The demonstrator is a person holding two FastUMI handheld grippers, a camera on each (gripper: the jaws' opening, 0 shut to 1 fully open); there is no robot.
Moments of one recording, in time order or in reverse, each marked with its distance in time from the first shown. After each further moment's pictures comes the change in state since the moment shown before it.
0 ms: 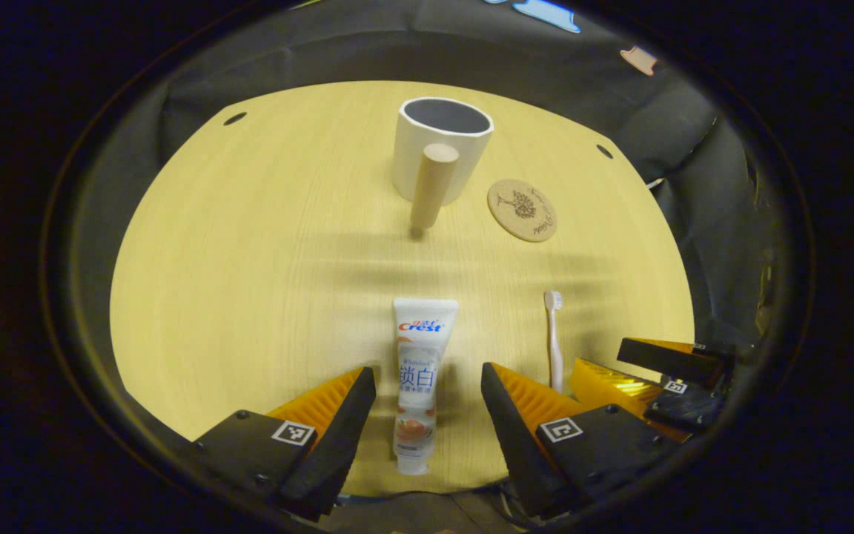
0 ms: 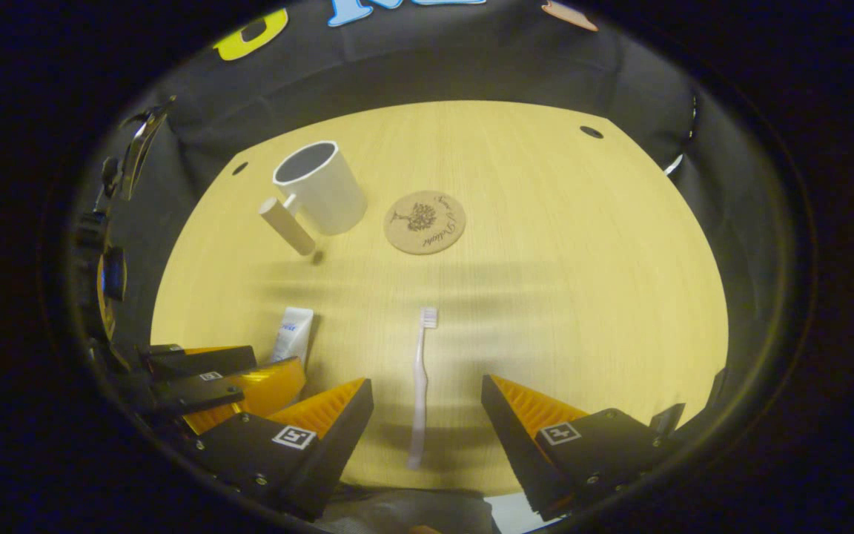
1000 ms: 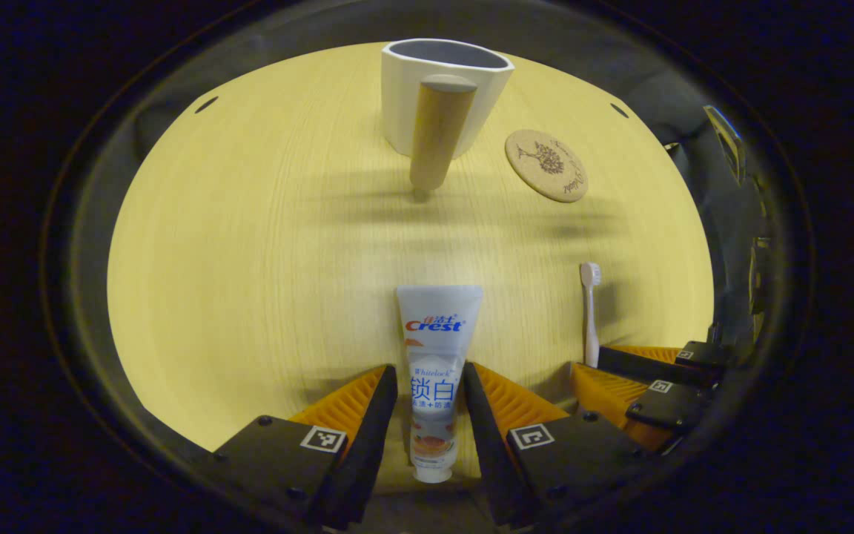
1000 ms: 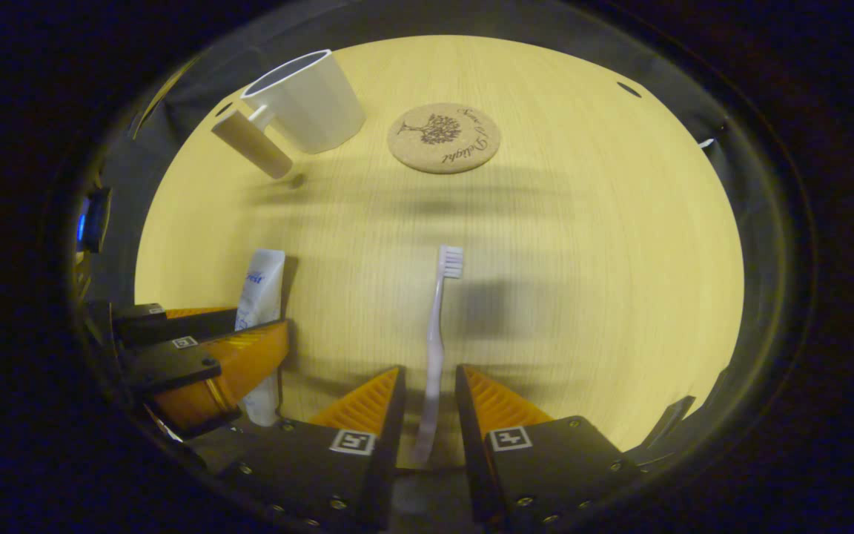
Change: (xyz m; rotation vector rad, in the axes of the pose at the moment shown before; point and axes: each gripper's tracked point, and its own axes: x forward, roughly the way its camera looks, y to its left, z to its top) left arm 0.030 0.015 -0.008 0.067 0.171 0.046; right arm 0.037 0.012 -0.032 -0.020 0.255 -0.002
